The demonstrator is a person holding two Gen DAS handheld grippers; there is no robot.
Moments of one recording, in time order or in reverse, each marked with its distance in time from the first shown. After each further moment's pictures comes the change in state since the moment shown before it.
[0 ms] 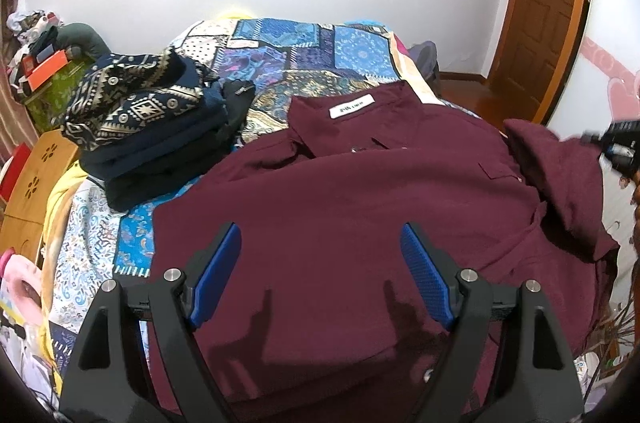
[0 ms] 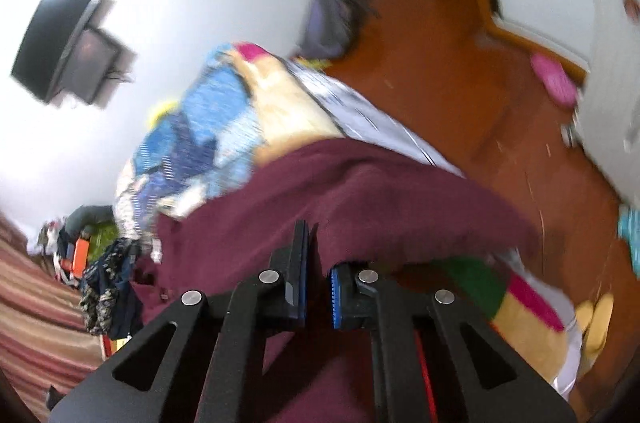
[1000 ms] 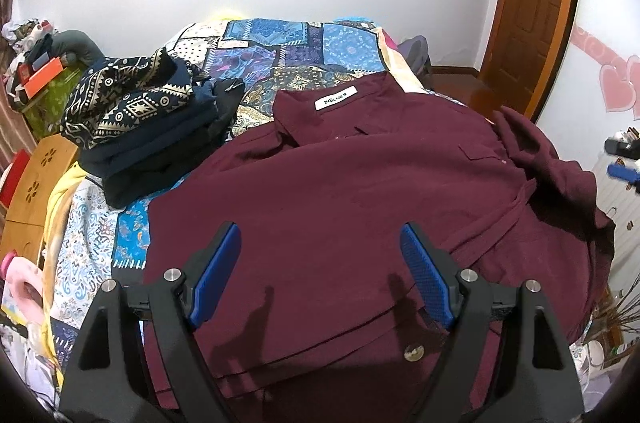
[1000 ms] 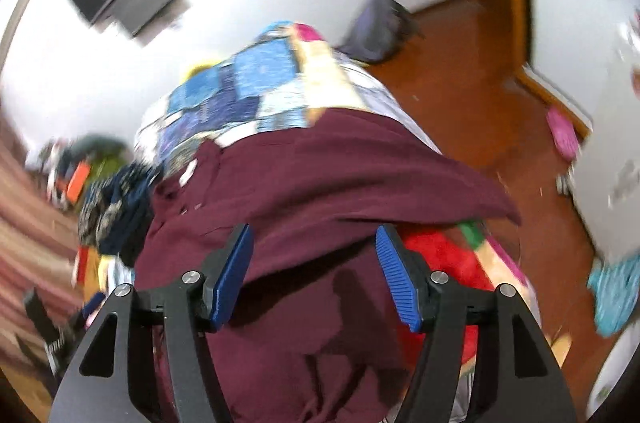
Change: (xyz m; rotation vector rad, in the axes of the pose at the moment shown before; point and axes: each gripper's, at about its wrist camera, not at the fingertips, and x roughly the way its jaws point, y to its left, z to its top) left arm -0.007 -0.019 -0.012 0.039 0.012 -0.011; right arm -0.041 0.020 -0.056 -0.192 0.050 -0.013
